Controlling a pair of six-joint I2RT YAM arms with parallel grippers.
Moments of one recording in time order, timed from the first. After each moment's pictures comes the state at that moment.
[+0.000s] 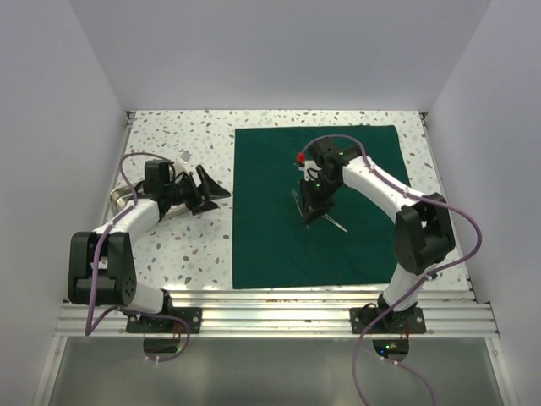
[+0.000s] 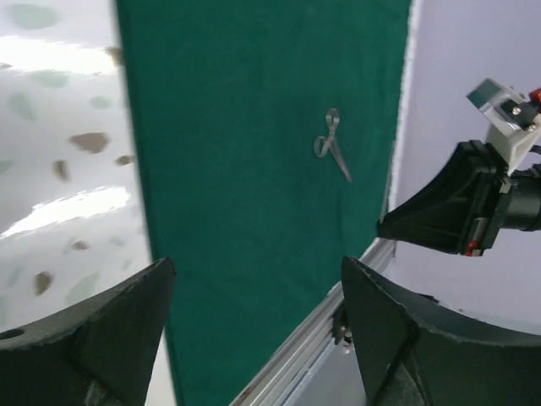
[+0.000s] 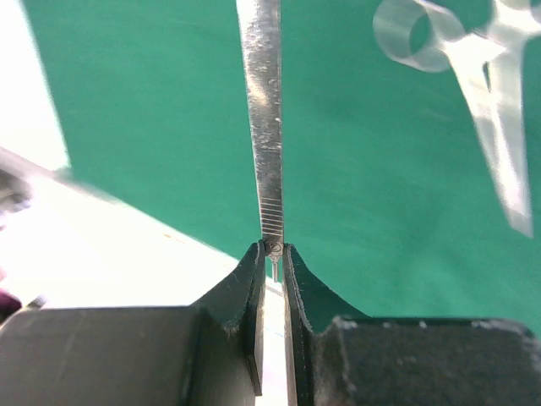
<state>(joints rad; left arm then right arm) 0.02 1.45 0.79 -0.17 0.75 -0.59 0.45 1.77 1.39 -1.03 -0.31 0.20</state>
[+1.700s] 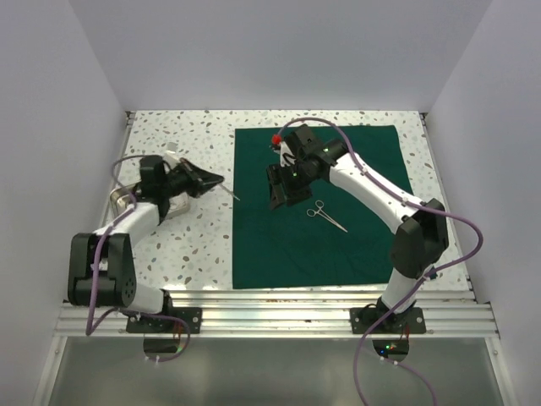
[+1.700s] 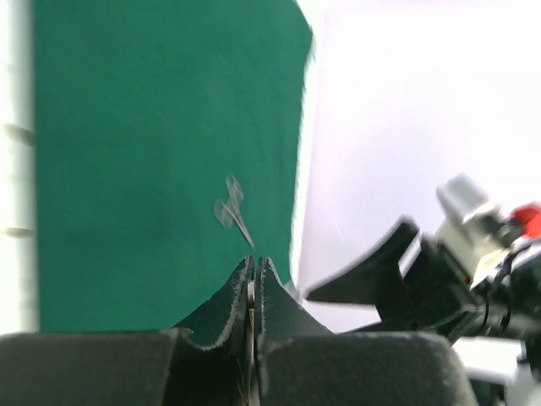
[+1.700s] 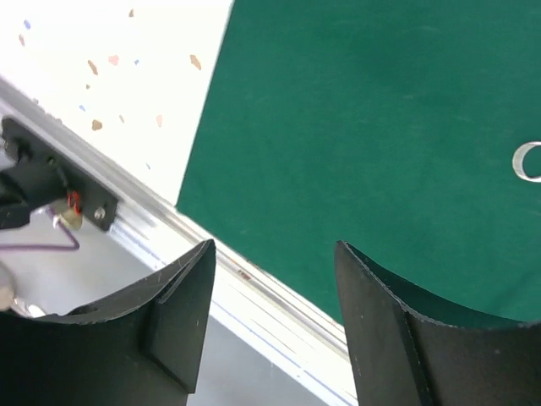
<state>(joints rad) -0.07 1.47 0.72 0.33 0.77 -1.11 0.66 1.76 1.63 -0.95 -0.30 0.34</state>
